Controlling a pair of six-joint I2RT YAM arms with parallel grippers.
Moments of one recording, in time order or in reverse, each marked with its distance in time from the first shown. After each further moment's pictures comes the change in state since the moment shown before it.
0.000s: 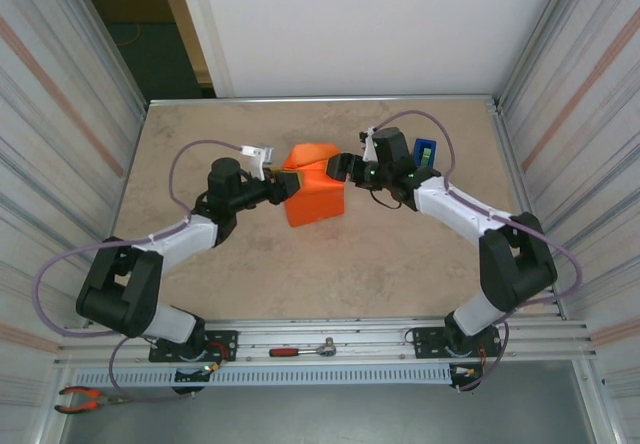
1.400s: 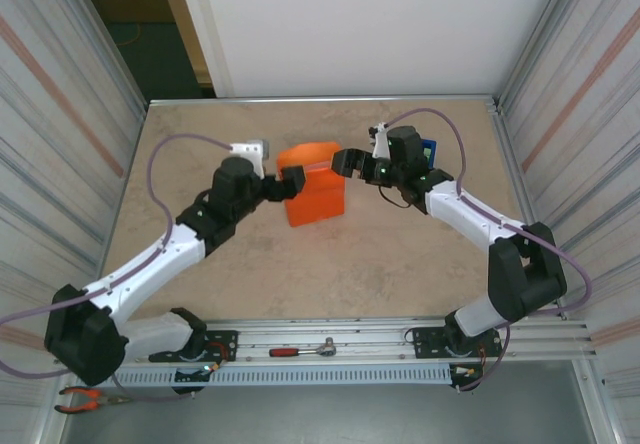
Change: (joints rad) left arm -0.233 -0.277 0.143 -0.565 -0.645 0.017; right arm -0.048 -0.096 -0.069 0.074 -0.085 -0.039
